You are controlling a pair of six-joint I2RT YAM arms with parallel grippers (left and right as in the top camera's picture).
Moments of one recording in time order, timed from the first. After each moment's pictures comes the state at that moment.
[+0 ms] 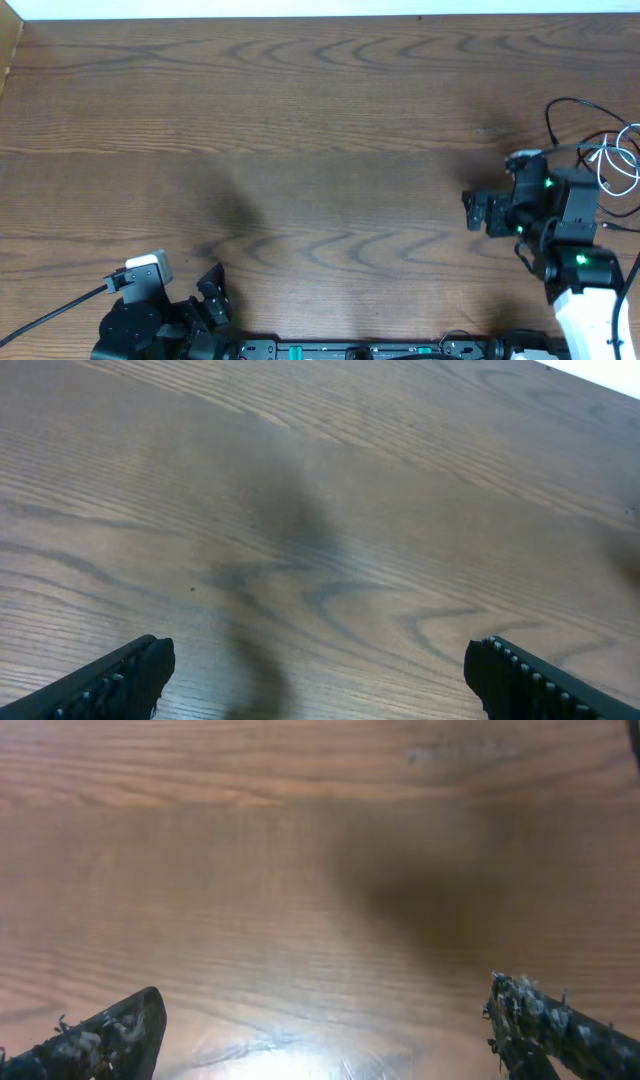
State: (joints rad) left arm -0.25 0.31 0.96 -1.34 -0.14 -0.44; right arm -0.05 0.91 0.63 -0.57 -0.23 -0.01
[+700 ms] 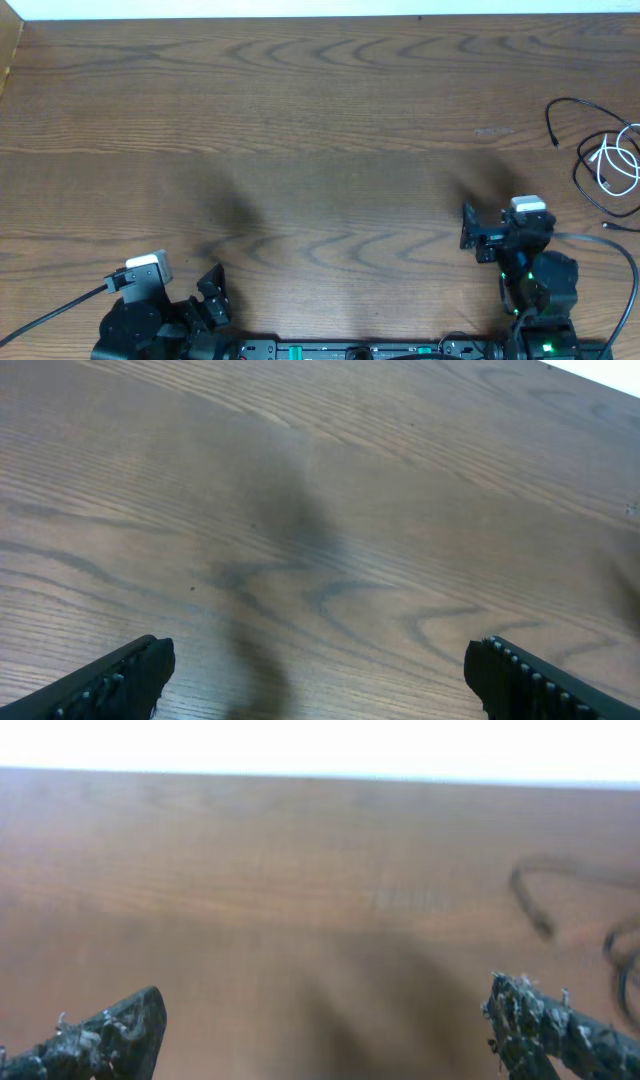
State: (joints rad) left arm -0.25 0.31 0.95 -1.34 -0.14 -0.44; right arm 0.07 0.31 0.14 -0.14 -0.04 0.00
